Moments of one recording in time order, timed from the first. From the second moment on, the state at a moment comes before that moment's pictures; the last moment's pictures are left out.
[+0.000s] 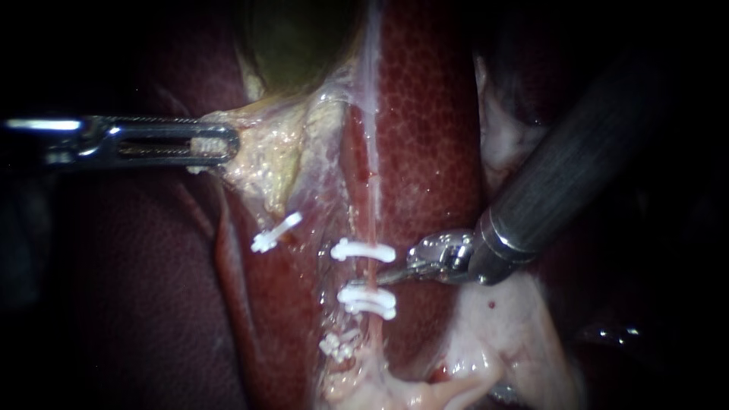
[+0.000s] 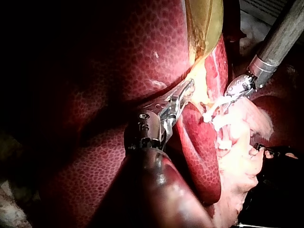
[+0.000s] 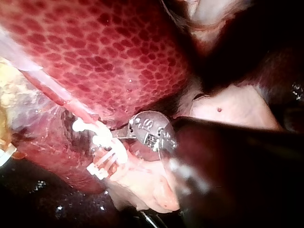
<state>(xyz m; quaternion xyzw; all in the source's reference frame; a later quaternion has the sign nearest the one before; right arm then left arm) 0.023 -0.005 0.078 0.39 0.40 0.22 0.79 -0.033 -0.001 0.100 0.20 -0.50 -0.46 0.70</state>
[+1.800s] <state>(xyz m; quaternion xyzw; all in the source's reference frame) 0.016 -0.001 0.075 0.37 0.43 0.19 0.80 -0.033 -0.001 0.100 0.20 -0.50 -0.47 0.70</state>
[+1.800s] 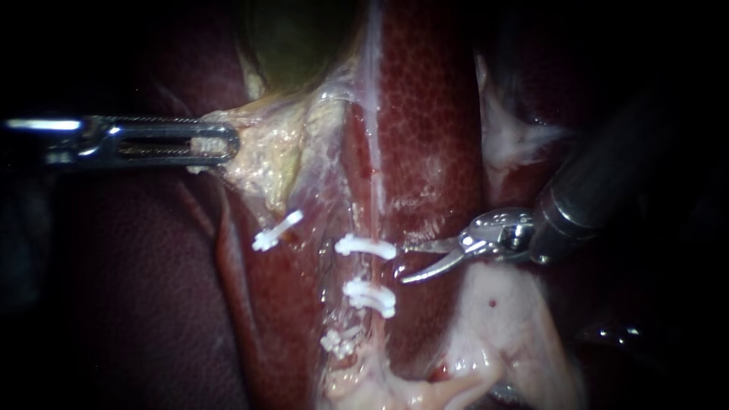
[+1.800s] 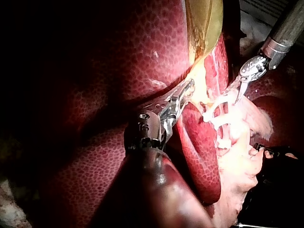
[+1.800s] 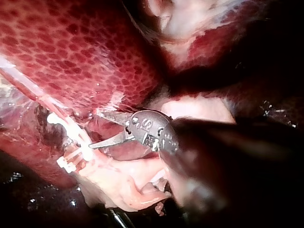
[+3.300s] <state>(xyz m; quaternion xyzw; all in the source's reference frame) 0.021 -0.005 0.076 0.38 0.45 0.20 0.79 -0.033 -0.001 0.100 0.20 -0.50 -0.47 0.70</state>
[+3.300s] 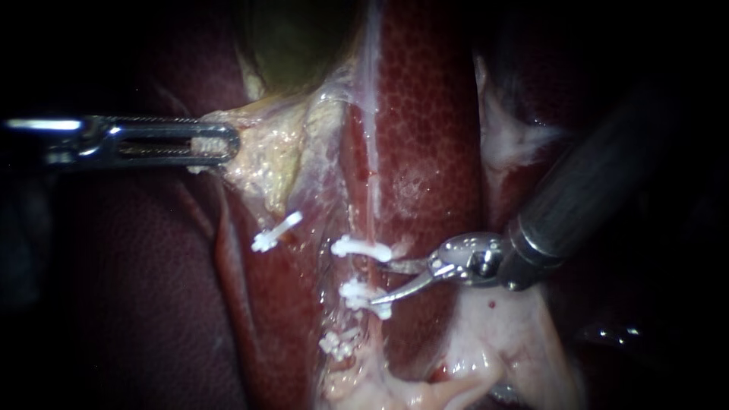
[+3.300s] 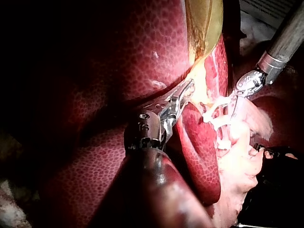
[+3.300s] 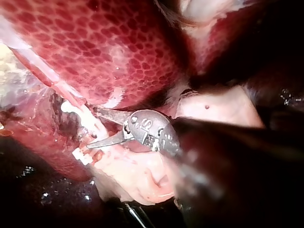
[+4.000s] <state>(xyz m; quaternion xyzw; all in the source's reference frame) 0.024 -0.006 0.076 0.44 0.46 0.19 0.75 -0.033 -0.001 0.101 0.20 -0.50 -0.47 0.70</state>
